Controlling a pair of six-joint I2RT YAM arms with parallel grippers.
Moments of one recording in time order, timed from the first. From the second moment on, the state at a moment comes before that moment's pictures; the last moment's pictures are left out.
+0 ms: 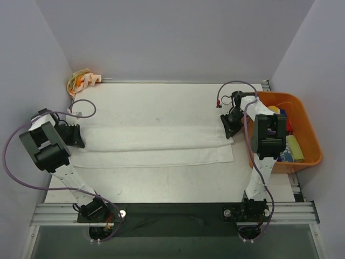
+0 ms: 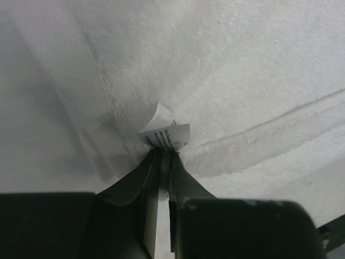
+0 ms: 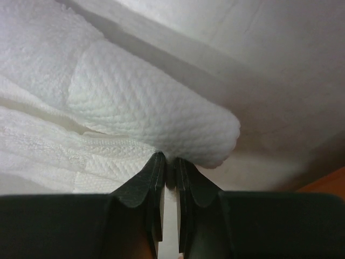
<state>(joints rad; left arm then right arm) 0.58 2.01 1.41 -0.95 0.46 0.70 0.03 2.08 1.53 -1.00 -0.18 -0.44</state>
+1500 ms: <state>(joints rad) 0.62 1.90 1.37 -1.01 0.55 0.87 0.02 1.91 1.44 -0.99 -0.18 -0.51</state>
